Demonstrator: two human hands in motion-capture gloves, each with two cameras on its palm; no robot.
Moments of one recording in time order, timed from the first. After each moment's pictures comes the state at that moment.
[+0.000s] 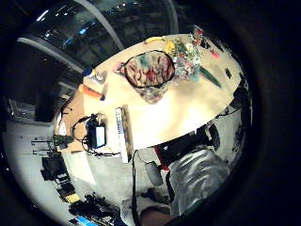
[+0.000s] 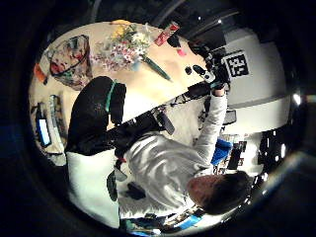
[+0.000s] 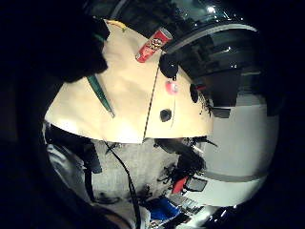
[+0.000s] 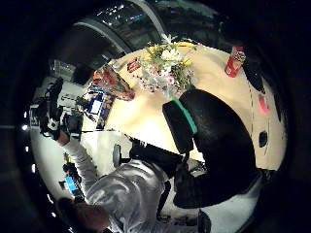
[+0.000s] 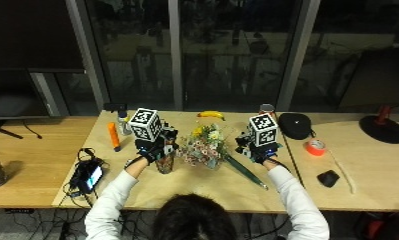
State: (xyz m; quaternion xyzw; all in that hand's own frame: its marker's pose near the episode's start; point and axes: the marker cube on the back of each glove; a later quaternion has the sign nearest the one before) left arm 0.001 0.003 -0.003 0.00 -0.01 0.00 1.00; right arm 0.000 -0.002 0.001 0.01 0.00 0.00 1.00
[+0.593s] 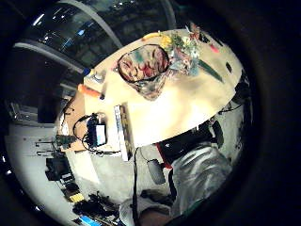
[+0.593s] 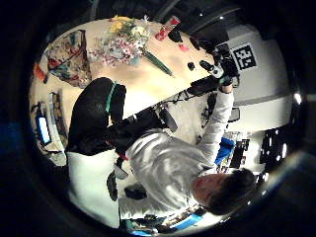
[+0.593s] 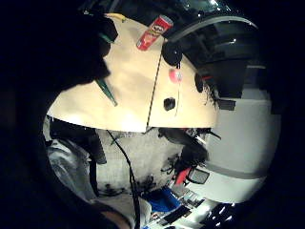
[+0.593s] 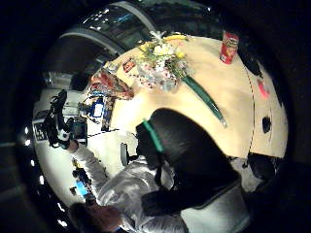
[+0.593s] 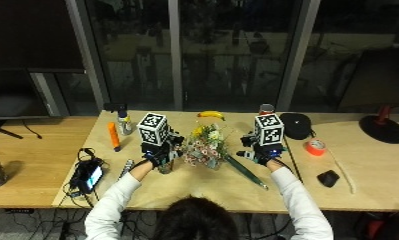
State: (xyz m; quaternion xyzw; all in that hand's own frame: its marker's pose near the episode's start) left arm 0.018 0.005 0.020 -0.03 -0.02 0.01 1.00; right arm 0.012 0.016 0.000 -0.05 -0.03 0.05 1.00
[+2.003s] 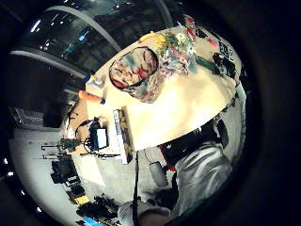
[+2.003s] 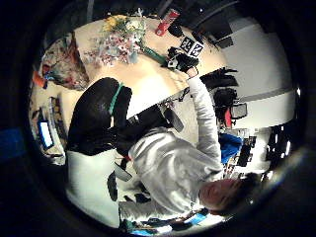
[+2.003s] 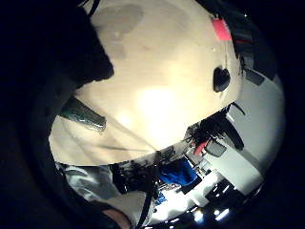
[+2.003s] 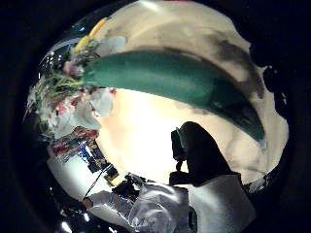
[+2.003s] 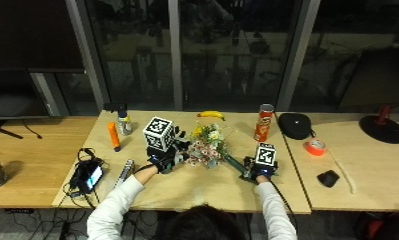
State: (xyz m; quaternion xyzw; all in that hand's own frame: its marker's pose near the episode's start) left arm 0.046 0.007 0.032 0.00 -0.04 0.04 1.00; right arm 0.026 -0.026 0.217 -0.24 -0.15 0.19 0.94
